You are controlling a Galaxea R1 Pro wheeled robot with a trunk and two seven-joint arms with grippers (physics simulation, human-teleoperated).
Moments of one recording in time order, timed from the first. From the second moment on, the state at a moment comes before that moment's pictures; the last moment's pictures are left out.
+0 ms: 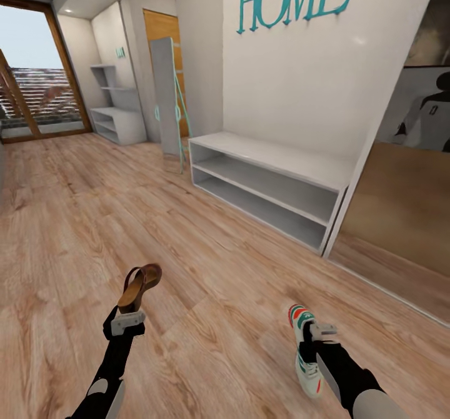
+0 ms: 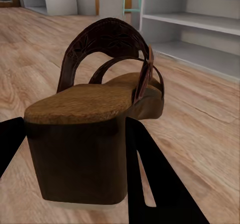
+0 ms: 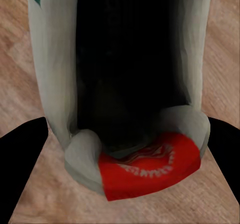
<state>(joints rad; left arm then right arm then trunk) -0.38 -0.05 0.36 -0.65 -0.15 -0.63 -0.10 -0.56 -0.04 -0.06 -0.47 0.10 0.35 -0.05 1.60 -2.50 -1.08</state>
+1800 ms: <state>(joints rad) -0.38 -0.05 0.36 -0.65 -0.15 -0.62 -0.10 -0.56 0.00 -0.06 -0.46 0.16 0.35 -0.05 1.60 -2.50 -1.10</state>
